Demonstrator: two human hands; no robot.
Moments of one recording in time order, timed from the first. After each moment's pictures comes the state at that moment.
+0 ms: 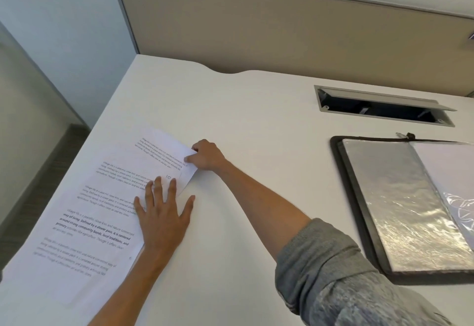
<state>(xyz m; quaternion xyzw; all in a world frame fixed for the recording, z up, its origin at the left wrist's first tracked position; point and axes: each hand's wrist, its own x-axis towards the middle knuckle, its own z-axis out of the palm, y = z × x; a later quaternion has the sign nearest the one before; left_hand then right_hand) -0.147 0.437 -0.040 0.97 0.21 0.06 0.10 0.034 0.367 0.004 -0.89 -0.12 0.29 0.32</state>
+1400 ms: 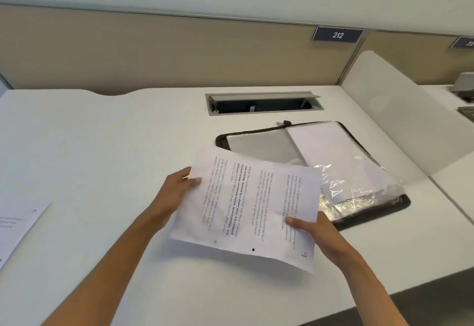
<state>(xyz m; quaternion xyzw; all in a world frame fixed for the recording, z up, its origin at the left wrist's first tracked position) -0.070 0.173 0.066 0.69 0.04 -0.17 0.70 -0.150 -0.149 0.058 -0.71 0.15 0.15 0.67</state>
